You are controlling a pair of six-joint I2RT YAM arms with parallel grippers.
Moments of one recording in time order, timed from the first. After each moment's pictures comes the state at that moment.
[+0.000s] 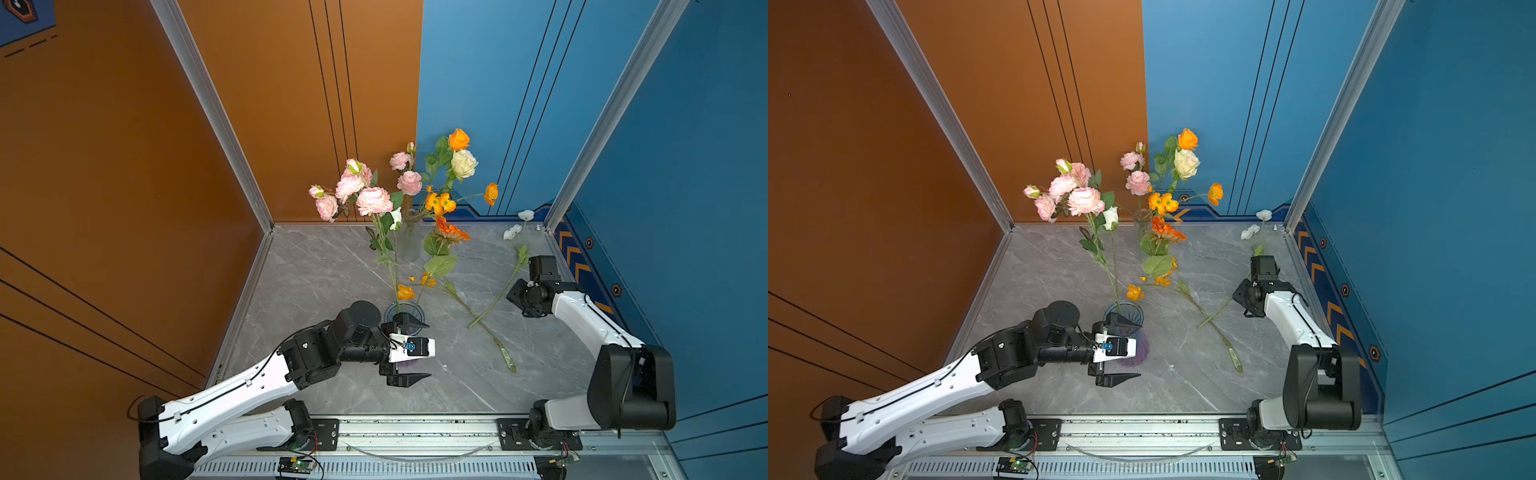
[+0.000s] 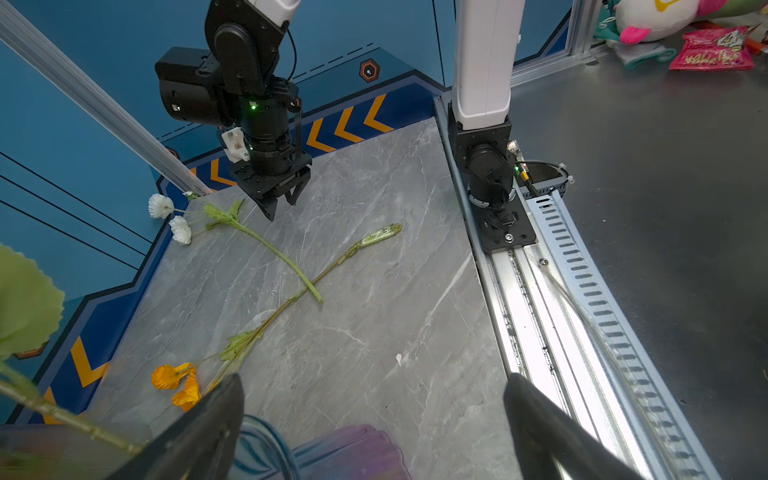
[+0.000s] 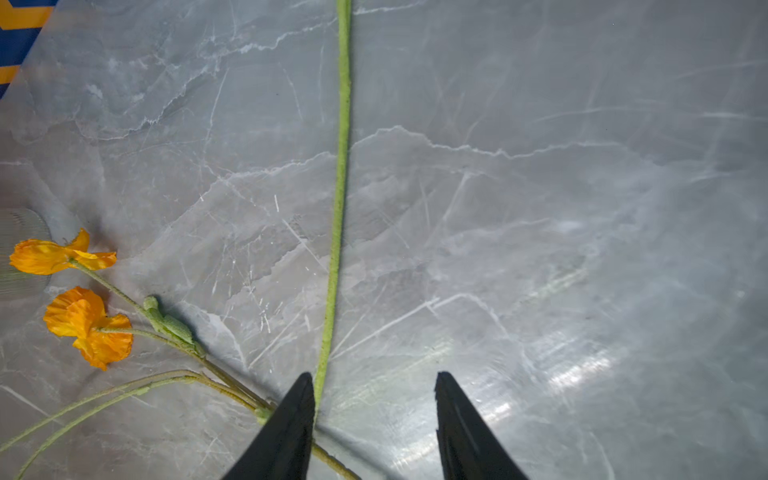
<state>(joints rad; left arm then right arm) -1.04 0.96 0.92 -0.42 0.32 0.54 -0.03 1.48 0.98 -0.56 -0.02 0.63</state>
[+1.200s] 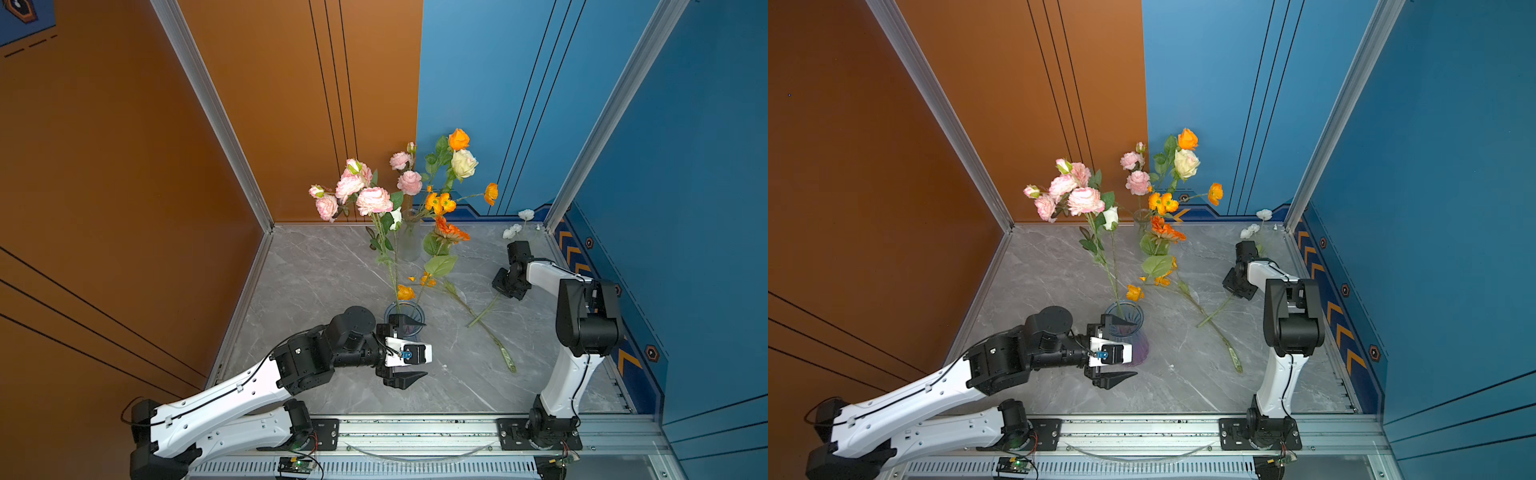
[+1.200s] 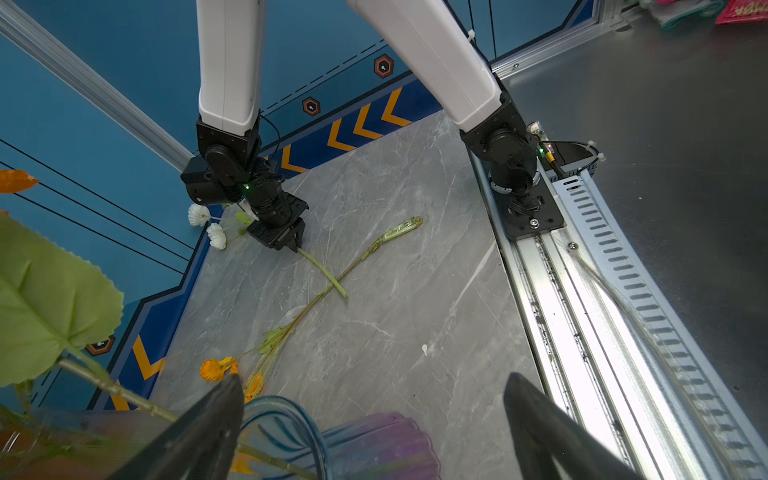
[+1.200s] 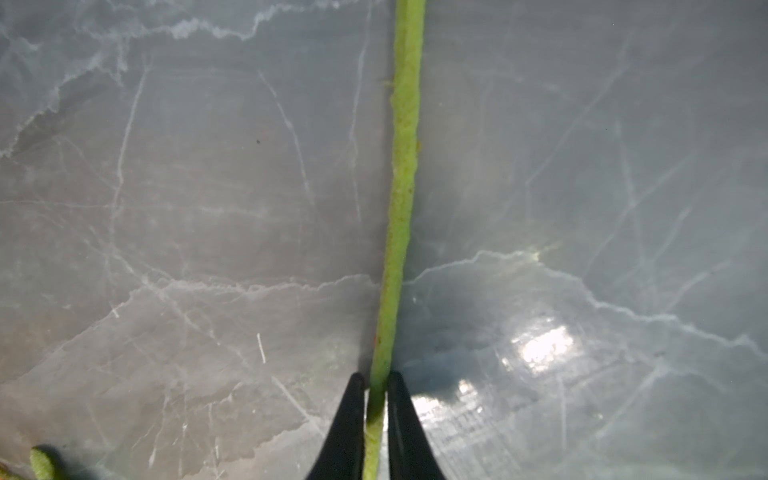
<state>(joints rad) -1.07 0.90 0.91 -0.42 0.24 0.61 0.00 1.95 1.27 -0.55 0.00 0.59</state>
